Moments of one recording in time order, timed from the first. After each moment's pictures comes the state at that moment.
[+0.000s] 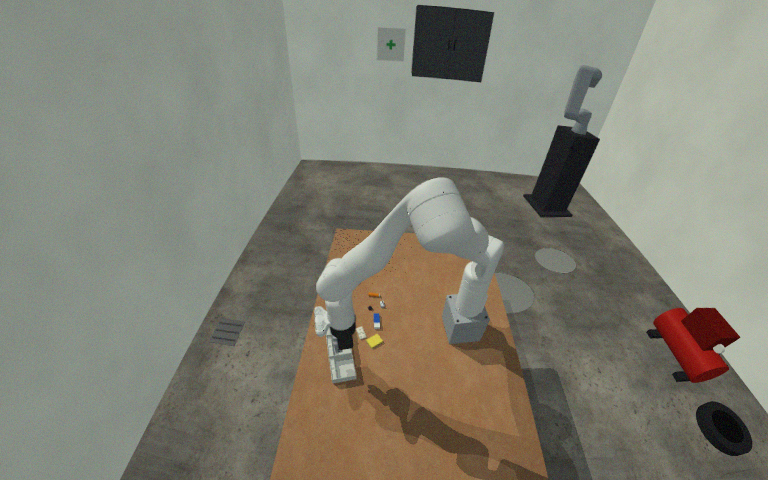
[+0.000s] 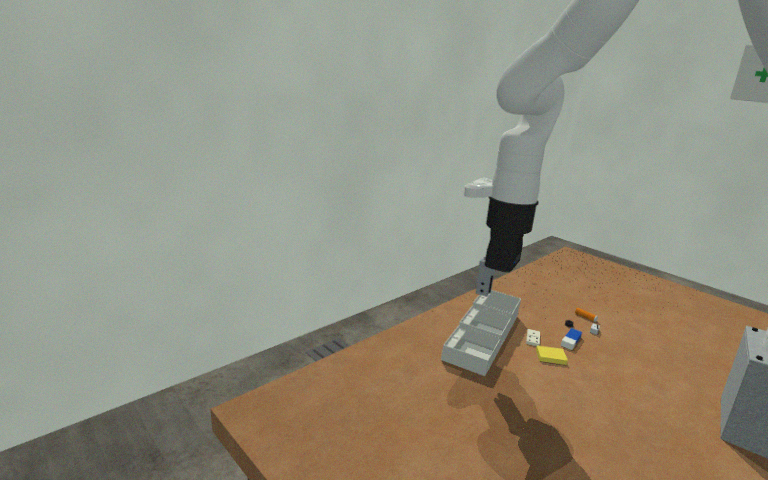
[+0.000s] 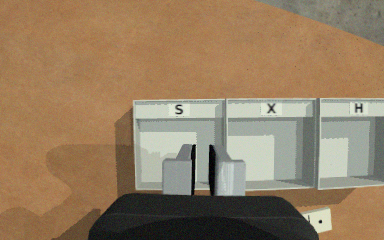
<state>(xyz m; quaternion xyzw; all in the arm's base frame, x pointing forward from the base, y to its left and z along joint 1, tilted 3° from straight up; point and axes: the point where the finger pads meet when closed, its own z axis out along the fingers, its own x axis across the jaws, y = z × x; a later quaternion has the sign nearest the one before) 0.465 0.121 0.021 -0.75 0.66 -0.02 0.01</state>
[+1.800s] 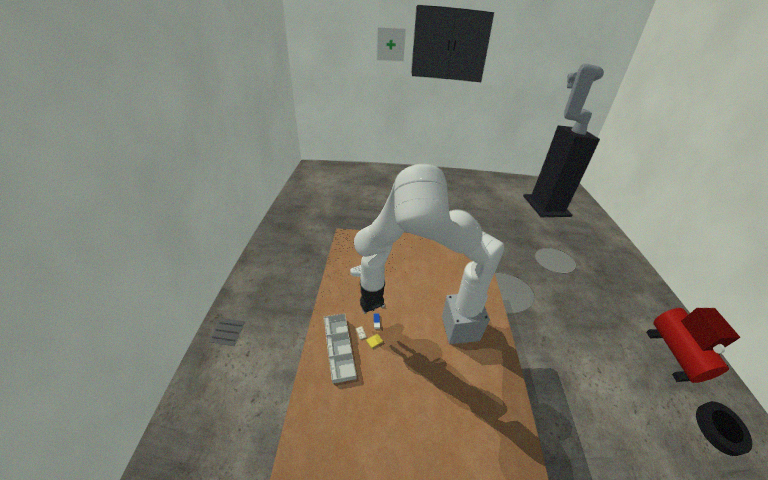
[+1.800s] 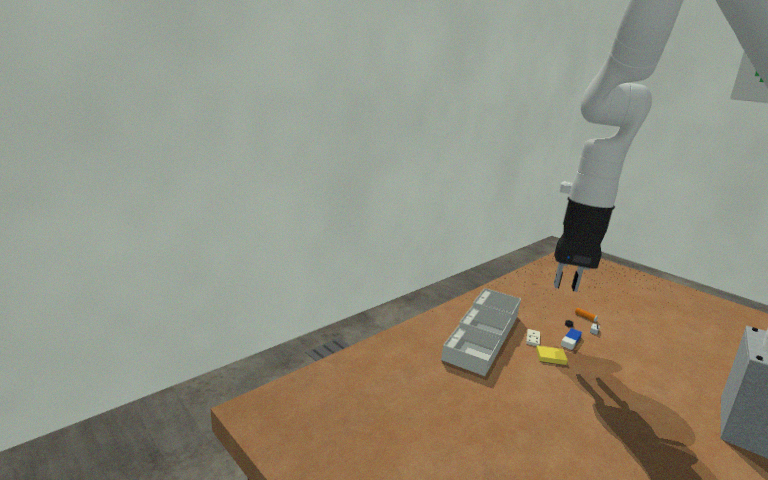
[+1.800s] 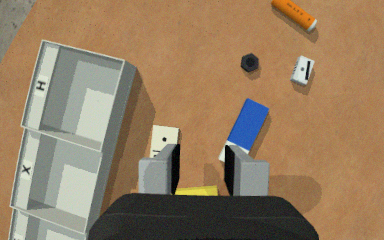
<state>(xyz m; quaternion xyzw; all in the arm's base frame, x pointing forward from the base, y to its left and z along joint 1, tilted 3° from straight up) 0.360 -0.034 0.010 -0.20 0.98 0.00 0.03</state>
